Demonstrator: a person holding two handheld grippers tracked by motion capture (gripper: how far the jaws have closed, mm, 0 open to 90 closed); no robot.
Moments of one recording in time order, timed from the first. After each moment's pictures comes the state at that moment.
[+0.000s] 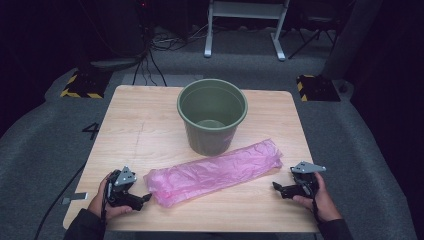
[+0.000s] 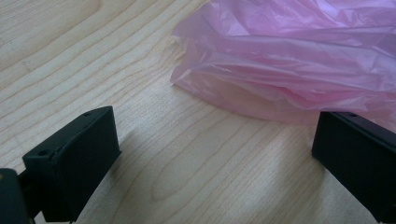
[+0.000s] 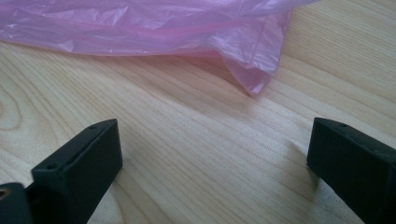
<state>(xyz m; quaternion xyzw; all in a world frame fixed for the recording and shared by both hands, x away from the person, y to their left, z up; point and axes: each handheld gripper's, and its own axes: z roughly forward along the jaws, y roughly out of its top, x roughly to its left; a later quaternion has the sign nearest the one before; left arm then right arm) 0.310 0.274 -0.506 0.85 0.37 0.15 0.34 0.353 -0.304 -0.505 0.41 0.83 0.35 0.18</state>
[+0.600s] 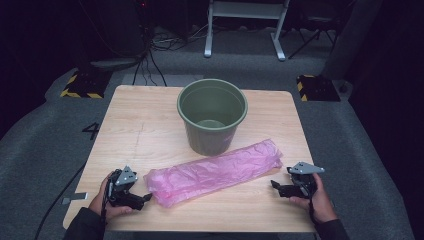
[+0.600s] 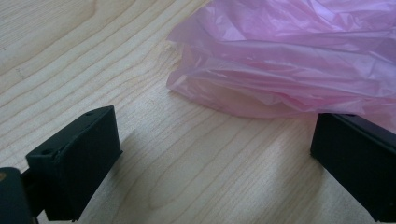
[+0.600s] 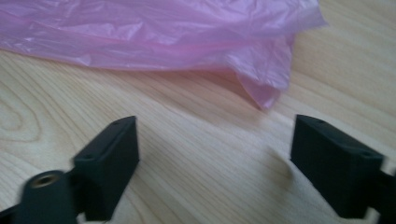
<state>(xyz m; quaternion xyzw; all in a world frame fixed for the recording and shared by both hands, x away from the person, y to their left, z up) 0.311 0.272 -0.506 0.85 0.37 0.14 0.34 0.347 -0.292 -0.497 0.40 0.82 0.35 0.20</state>
